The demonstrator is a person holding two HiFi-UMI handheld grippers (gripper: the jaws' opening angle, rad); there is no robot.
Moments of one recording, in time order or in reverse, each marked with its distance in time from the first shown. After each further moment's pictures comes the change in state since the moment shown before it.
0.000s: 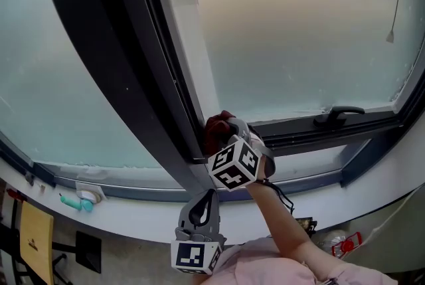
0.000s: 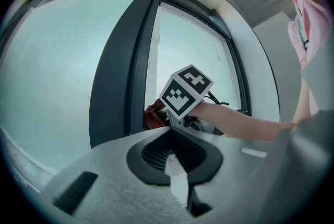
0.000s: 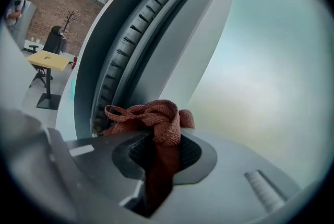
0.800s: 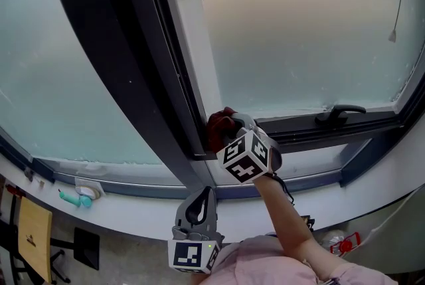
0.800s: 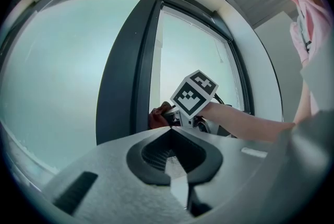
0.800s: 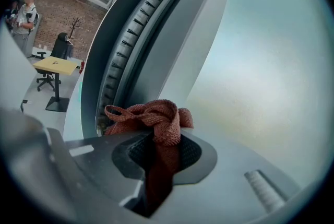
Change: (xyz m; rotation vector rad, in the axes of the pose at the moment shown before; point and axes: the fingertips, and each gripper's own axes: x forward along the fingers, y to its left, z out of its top) left arm -0.008 0.008 0.005 0.002 -0.022 0.031; right arm -0.002 -0.001 -0.004 0.010 -0.013 0.086
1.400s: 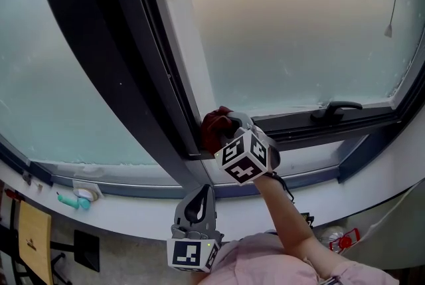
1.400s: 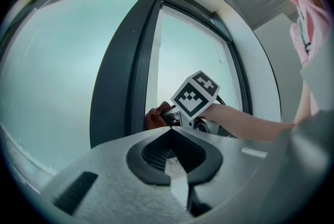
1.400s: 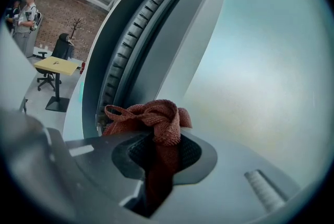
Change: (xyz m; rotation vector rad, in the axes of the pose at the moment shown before) left arm 0.008 -0.006 0.001 -0.006 -0.006 -0.021; right arm -0.004 -0.004 -0.002 -0.005 -0.021 0.001
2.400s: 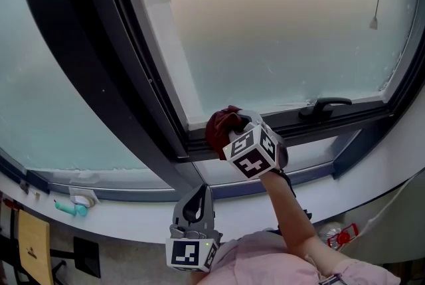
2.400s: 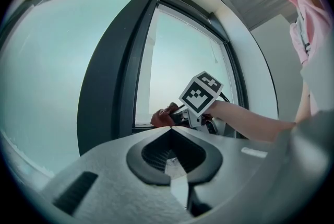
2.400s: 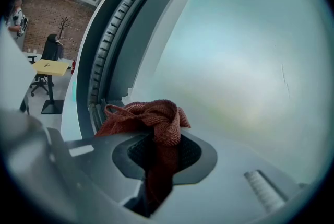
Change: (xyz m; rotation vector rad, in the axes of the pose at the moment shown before) left arm 0.012 -0.020 0.000 0.000 -0.006 -0.037; right arm -0.026 -0.045 -0.039 0.073 0.092 -0.060
